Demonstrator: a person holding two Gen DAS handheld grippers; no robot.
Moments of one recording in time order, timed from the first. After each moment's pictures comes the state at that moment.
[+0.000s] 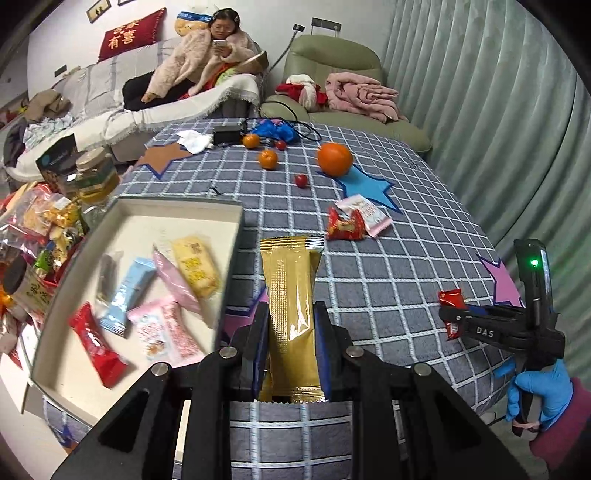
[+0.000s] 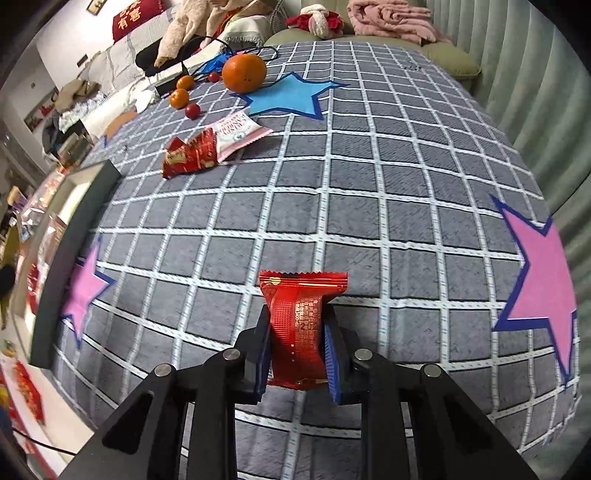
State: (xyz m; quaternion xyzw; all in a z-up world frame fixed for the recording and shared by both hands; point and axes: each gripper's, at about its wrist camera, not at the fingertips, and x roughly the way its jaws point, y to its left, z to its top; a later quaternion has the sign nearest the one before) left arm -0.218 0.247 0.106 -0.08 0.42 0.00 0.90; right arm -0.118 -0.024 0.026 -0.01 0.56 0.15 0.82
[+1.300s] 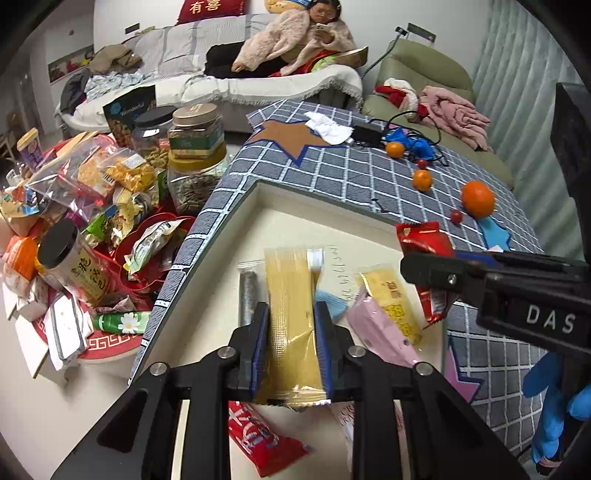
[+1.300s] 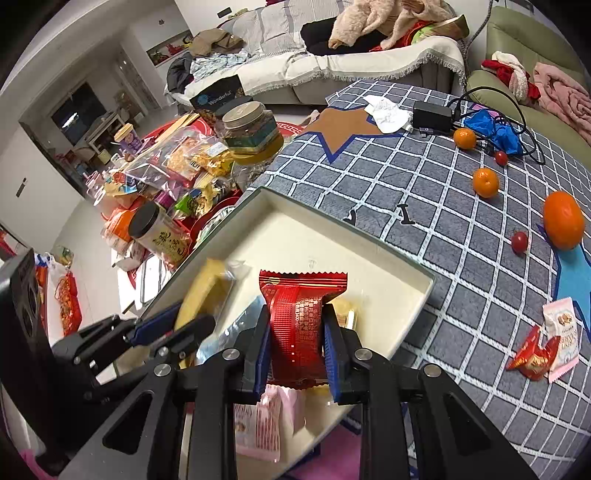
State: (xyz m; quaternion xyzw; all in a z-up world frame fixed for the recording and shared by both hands) left arm -0.181 0.412 0.061 -0.14 0.44 0.13 0.88; right arm -0.081 0.286 0.079 -0.07 0.52 0.39 0.76
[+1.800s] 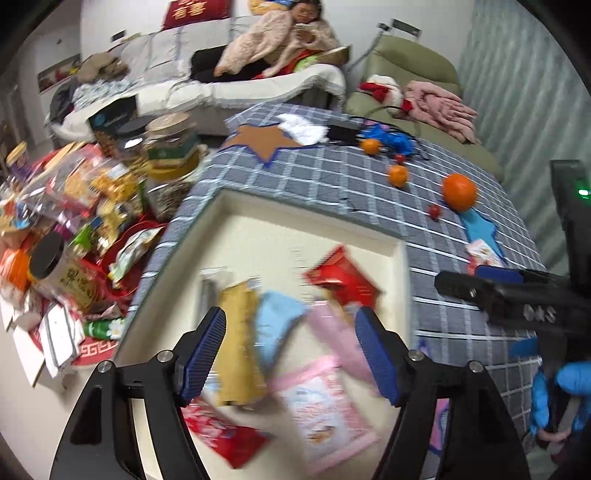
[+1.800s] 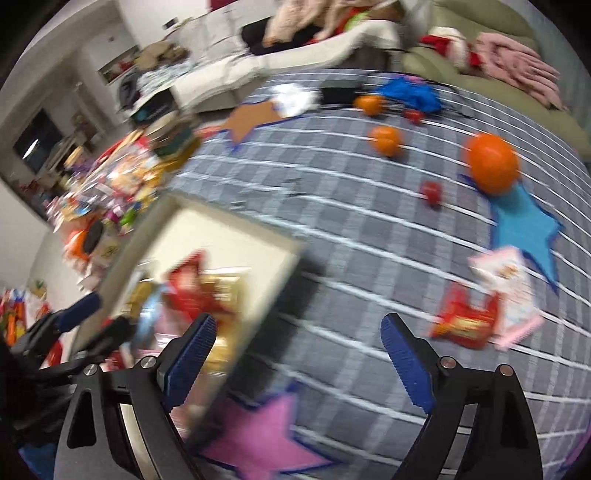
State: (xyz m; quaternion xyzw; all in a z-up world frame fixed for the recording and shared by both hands) left arm -0.170 0.373 0.073 -0.12 0.44 0.10 0.88; right arm -0.041 0.181 0.055 -0.05 0.54 0.28 0.80
